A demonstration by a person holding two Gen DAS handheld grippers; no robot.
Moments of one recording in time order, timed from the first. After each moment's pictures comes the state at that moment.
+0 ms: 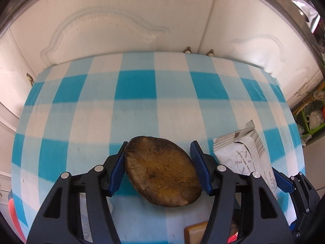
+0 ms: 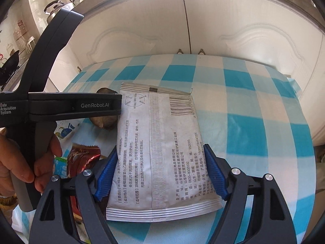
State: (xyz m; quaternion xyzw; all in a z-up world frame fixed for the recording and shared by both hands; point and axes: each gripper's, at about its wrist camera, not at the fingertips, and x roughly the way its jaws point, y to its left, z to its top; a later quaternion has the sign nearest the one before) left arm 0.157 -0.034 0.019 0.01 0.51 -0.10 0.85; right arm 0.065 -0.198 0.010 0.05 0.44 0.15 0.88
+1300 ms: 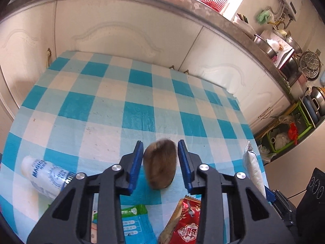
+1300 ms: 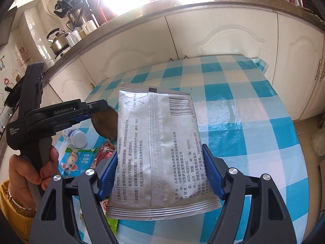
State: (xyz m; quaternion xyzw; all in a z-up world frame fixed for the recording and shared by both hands) left arm 0.056 0.020 0.055 -0.12 0.43 -0.16 0.88; right arm -0.059 -0.216 0.045 0.13 0.39 0.11 0.90
